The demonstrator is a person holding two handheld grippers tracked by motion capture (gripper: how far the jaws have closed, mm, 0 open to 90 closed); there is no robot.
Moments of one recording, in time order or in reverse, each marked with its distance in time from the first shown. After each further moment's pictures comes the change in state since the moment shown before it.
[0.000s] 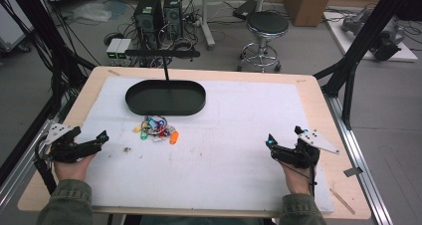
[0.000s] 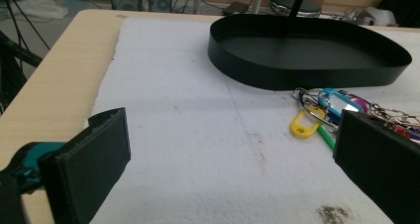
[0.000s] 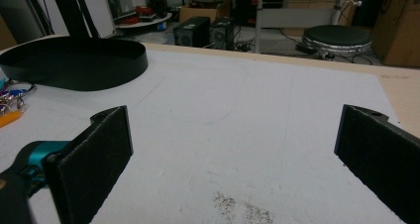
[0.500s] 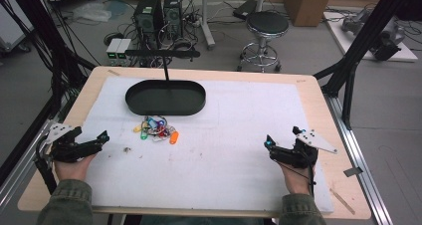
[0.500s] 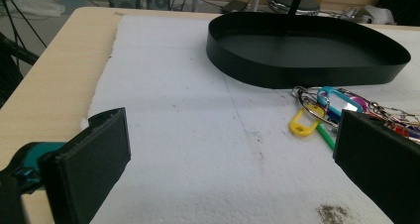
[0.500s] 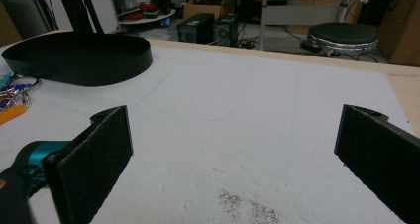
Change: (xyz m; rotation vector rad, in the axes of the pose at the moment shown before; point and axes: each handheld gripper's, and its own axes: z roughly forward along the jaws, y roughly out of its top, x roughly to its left) left arm 0.000 0.000 0.002 0.015 -0.008 0.001; right arm 0.003 -0.001 0.002 0.021 0.016 -0.009
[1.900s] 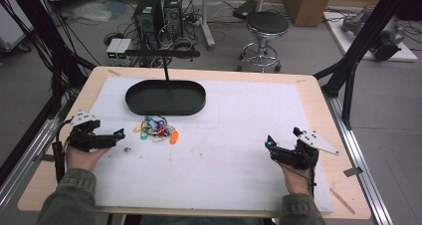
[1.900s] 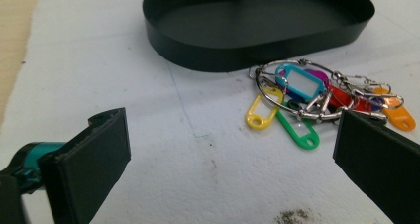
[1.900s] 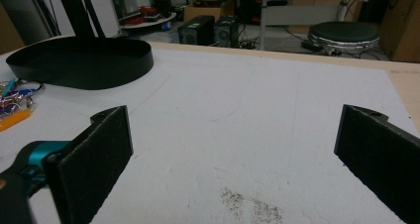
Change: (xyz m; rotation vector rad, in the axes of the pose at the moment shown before) left arm -0.027 0.027 0.037 0.197 -0.149 0.125; right arm -0.001 -0.002 -0.003 -0.016 0.002 0.025
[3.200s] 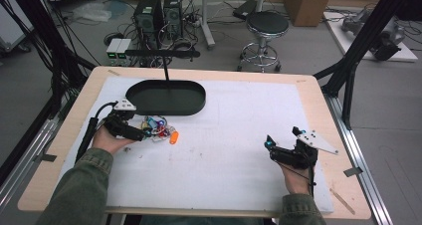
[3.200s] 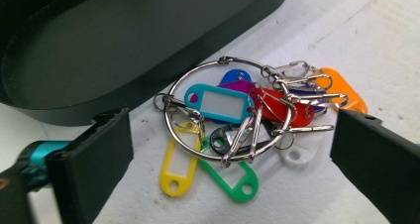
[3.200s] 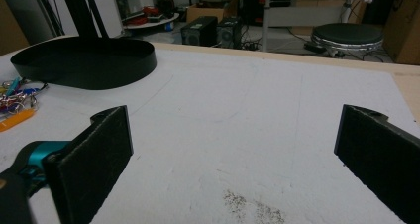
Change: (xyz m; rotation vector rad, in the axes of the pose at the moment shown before) left arm -0.042 0.039 0.064 0.212 -0.193 0.258; right arm 0.000 0.001 0.001 -0.005 0.009 -0.008
